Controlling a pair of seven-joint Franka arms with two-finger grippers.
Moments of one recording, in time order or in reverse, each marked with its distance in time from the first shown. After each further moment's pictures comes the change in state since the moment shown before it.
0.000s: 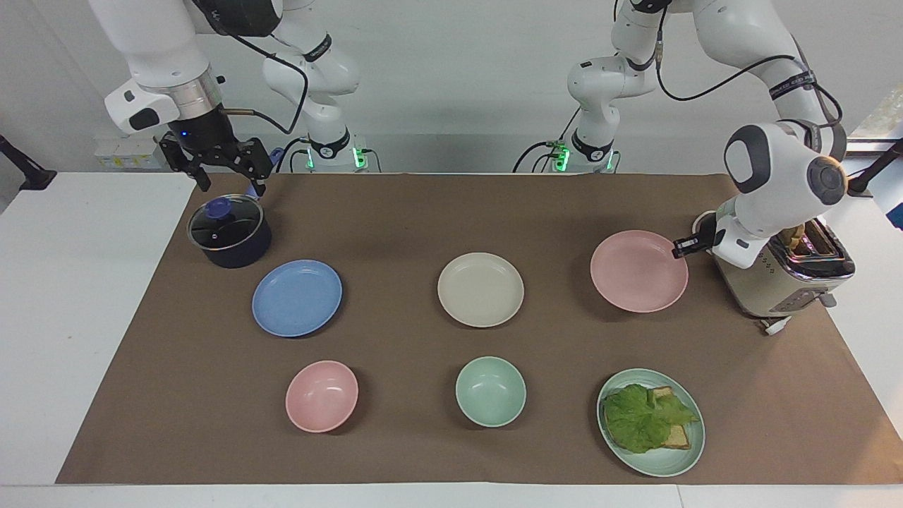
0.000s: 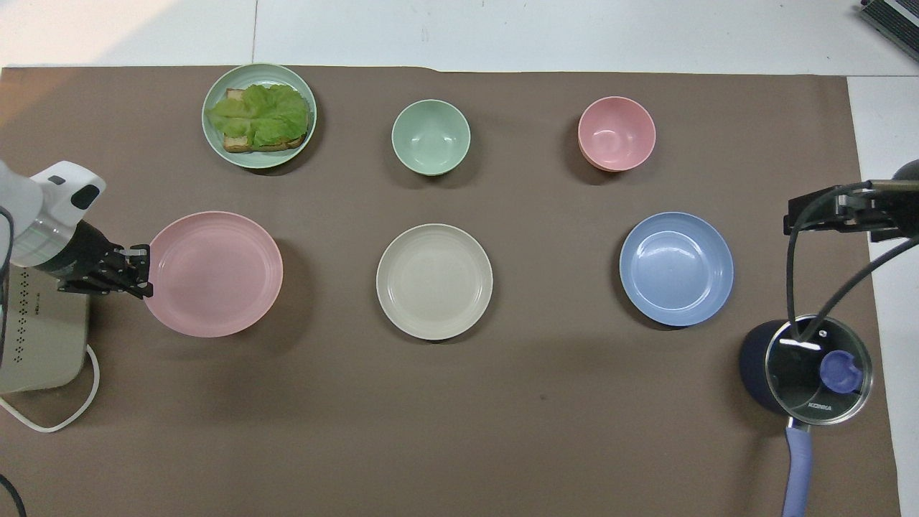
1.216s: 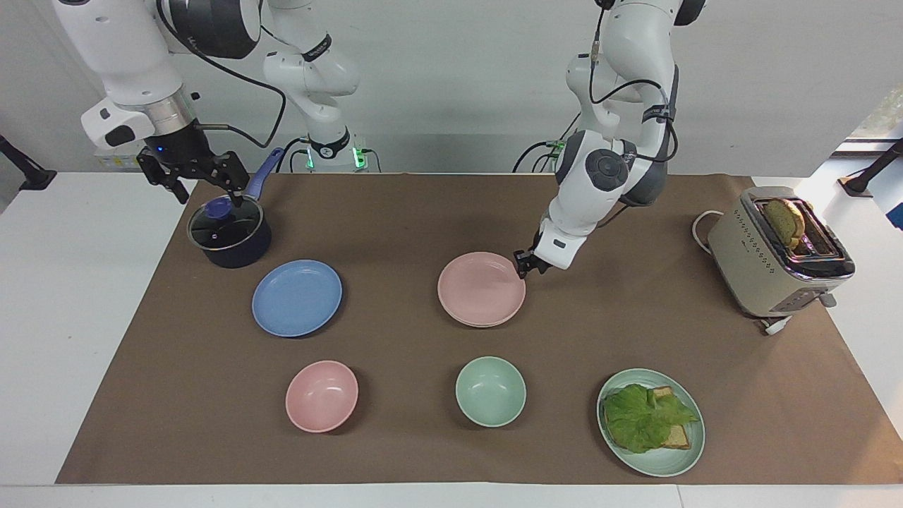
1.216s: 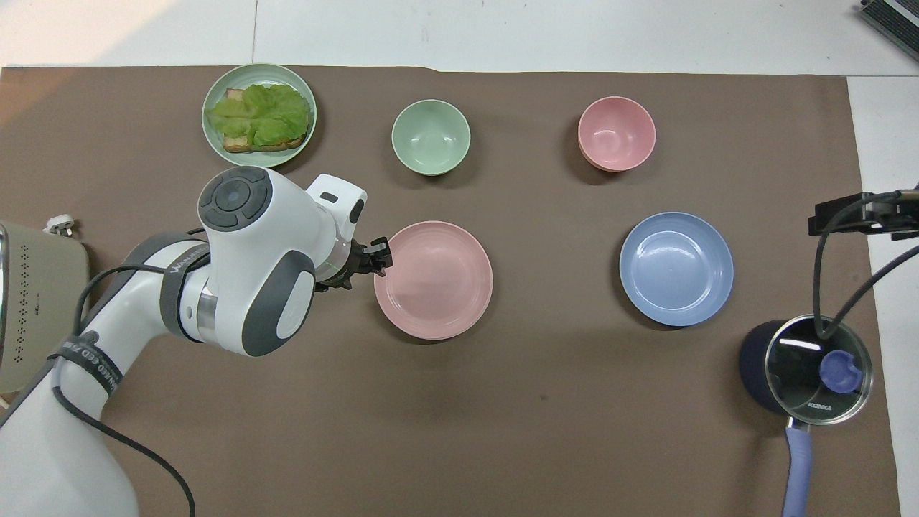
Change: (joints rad) left arm -0.431 0.068 -0.070 -0.119 -0.067 0.466 -0.435; right arm -0.081 -0.018 -0.004 -0.100 0.000 0.115 -0.109
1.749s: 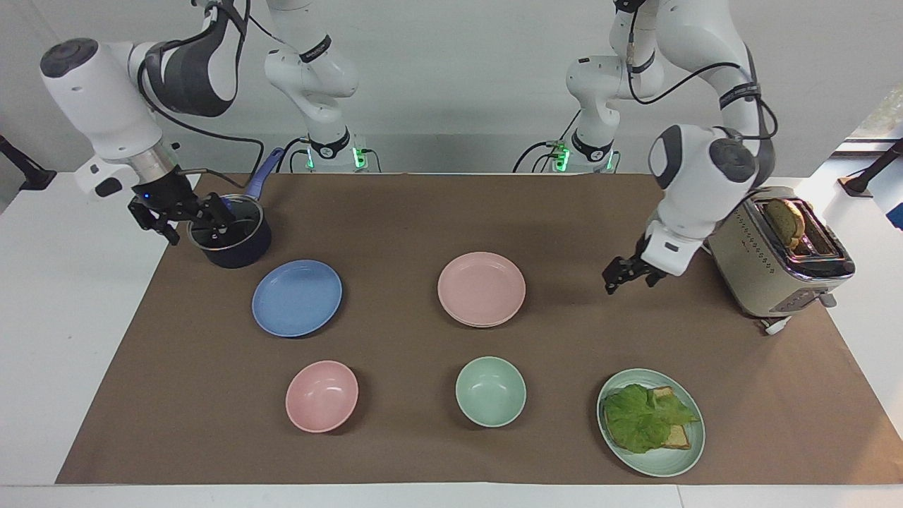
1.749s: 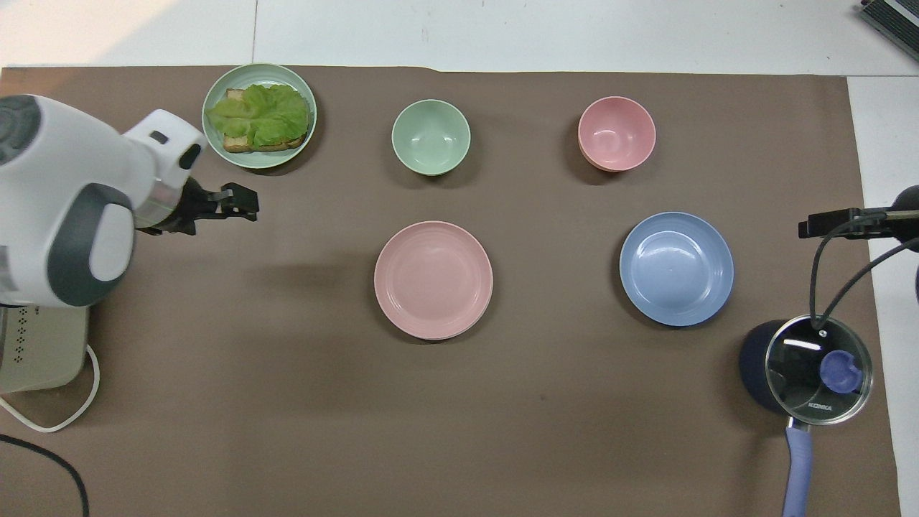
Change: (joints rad) left arm 0.308 -0.055 0.035 0.109 0.123 -0.116 0.423; right arm -0.134 0.039 -0.002 -0.248 0.135 0.315 -0.239
